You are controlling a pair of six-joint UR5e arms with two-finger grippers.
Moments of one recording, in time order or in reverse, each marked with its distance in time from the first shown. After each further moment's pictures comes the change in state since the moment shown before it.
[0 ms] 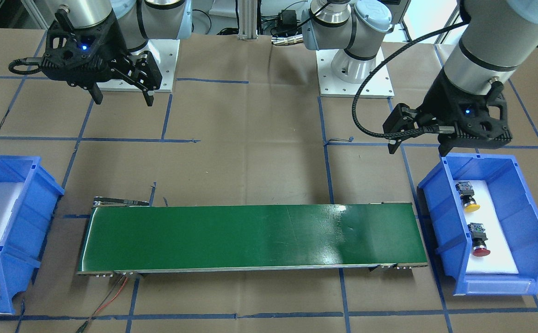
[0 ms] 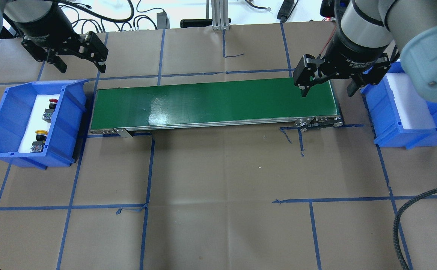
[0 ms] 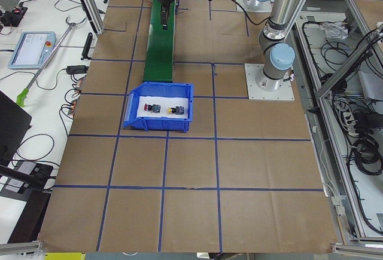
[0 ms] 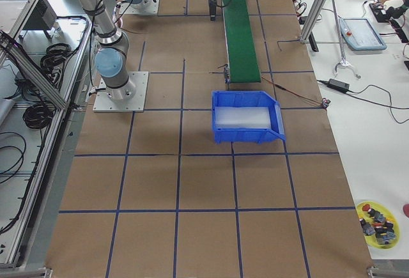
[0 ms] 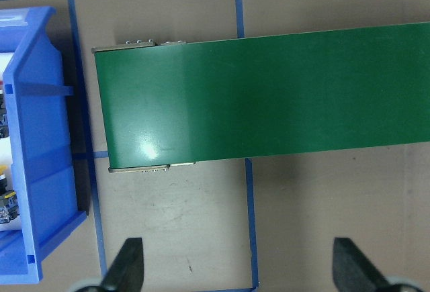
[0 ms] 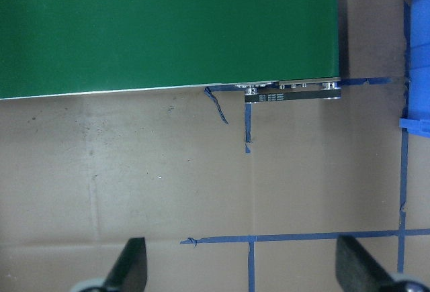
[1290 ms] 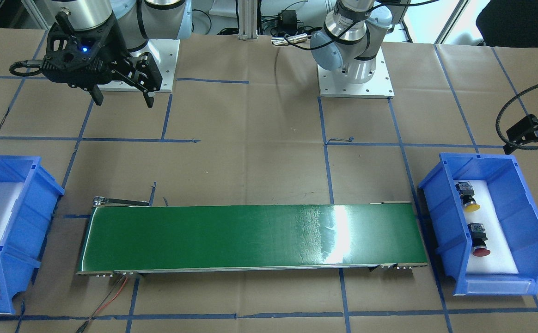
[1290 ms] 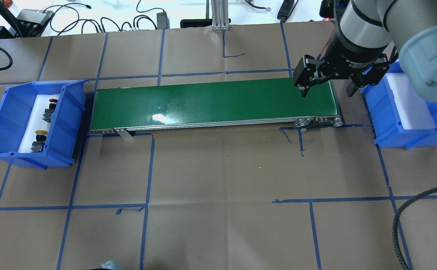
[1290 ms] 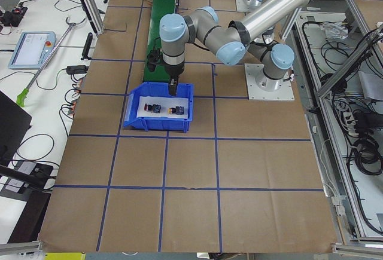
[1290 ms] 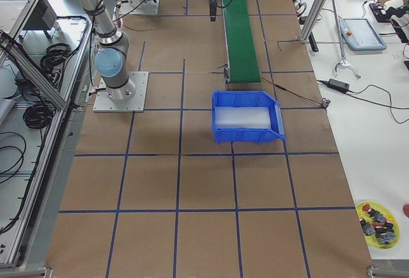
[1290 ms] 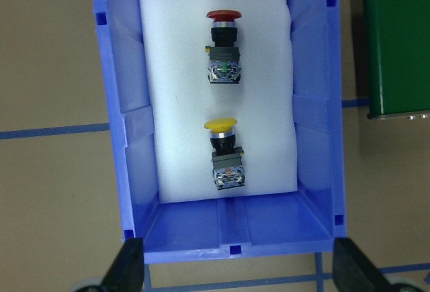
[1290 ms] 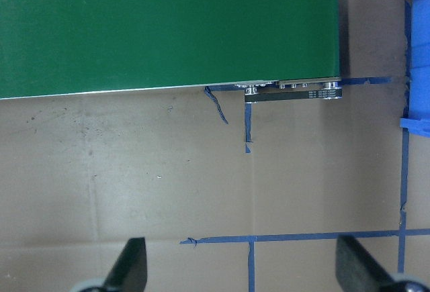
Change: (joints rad) left arm 0.525 -0.024 -0.192 0.187 -0.011 0.575; right arm 0.000 0.005 0.001 0.000 0.000 0.000
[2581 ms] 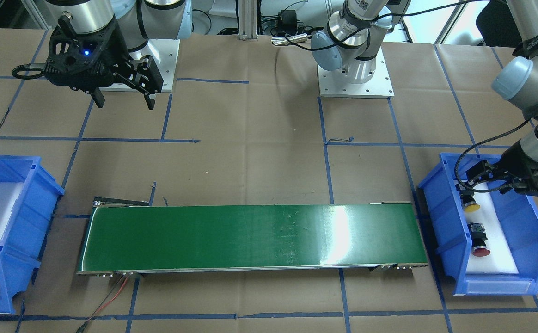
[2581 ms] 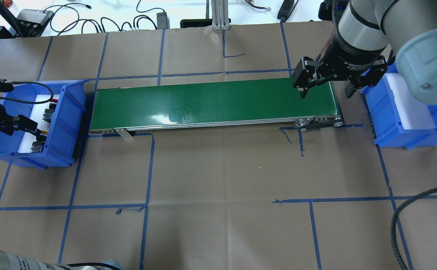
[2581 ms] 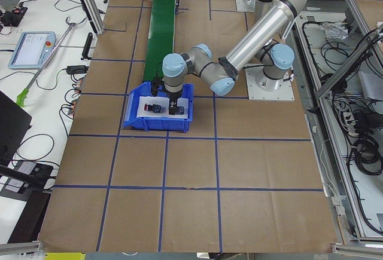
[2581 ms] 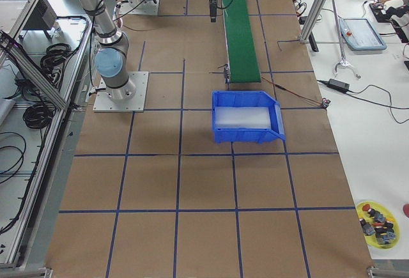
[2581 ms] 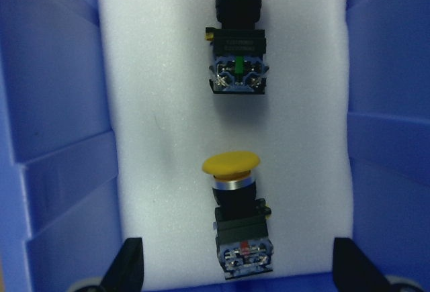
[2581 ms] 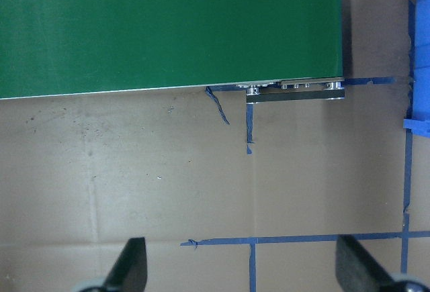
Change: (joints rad) left arm 0.003 -0.155 -0.220 0.369 -0.043 0.002; right arm 0.000 0.000 0.012 -0.015 0.001 0.000
